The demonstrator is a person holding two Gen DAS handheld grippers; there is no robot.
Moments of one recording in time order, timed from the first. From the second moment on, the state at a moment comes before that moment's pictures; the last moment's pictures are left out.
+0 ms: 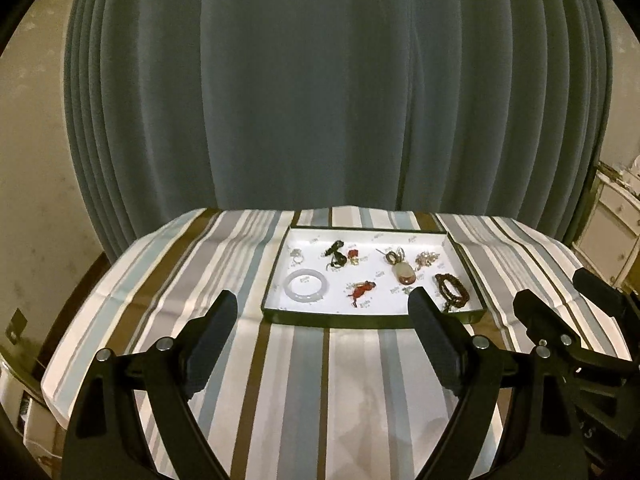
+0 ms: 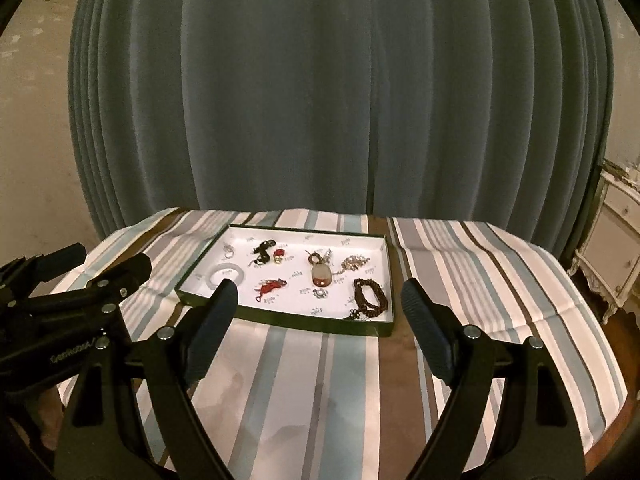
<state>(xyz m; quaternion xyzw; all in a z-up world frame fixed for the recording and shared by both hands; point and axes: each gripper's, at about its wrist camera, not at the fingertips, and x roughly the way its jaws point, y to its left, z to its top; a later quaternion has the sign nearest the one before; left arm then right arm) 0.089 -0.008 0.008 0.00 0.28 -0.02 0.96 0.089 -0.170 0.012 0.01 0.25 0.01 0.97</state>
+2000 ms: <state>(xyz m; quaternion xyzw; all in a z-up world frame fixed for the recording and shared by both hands) 0.056 -0.001 0.022 -0.01 0.26 -0.02 0.96 0.050 -0.164 0.026 0.00 0.21 0.02 0.98</state>
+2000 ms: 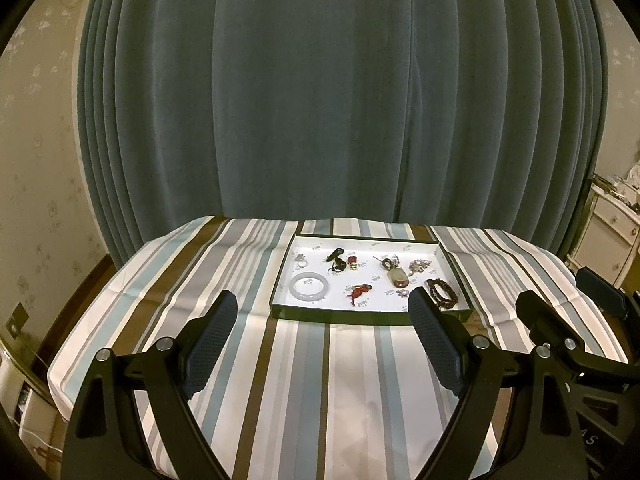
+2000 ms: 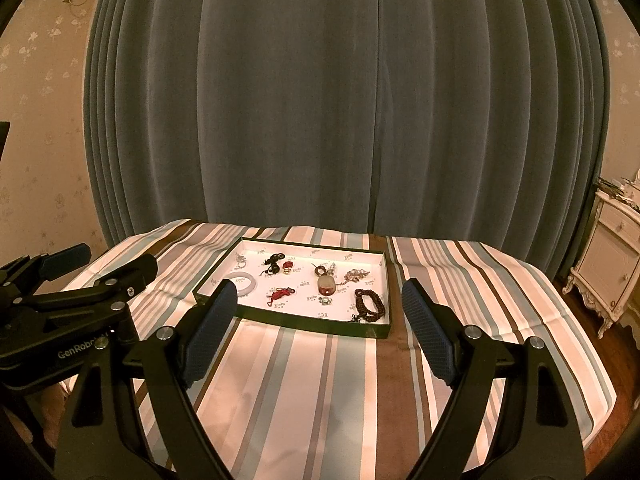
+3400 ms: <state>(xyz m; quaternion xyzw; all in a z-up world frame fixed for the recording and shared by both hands) 0.058 -0.006 0.015 0.00 0.26 -0.01 0.96 0.051 -0.163 0.022 -0.01 0.21 0.02 0.98</state>
